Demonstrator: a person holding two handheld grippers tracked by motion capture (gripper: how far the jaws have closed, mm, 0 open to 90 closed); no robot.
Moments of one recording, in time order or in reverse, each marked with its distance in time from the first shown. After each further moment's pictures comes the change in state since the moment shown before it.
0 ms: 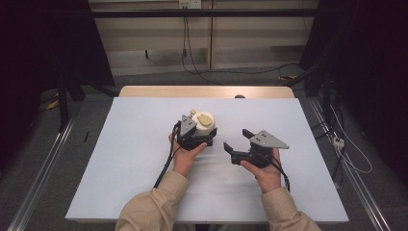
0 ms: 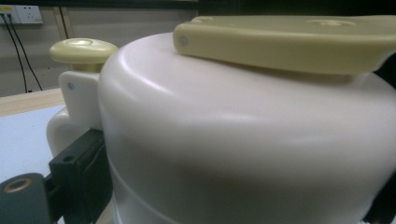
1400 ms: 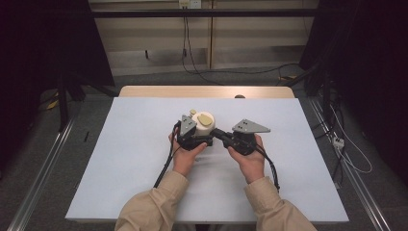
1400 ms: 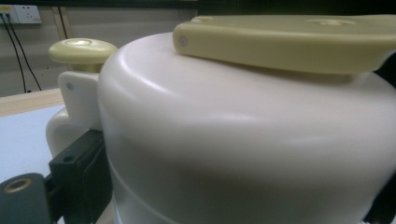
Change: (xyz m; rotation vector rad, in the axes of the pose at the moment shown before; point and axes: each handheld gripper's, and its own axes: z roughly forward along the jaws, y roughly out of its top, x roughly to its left) left arm 0.001 0.000 0.000 0.003 -0.004 0.008; right arm 0.018 0.027 0.039 0.092 0.114 0.007
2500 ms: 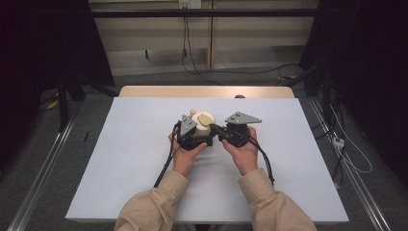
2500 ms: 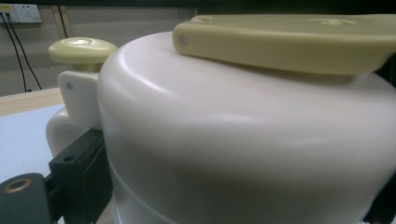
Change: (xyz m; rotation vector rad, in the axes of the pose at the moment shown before) left arm 0.000 0.001 -0.001 0.010 0.001 0.008; right arm -0.003 0.014 0.021 0.050 -0.024 0.013
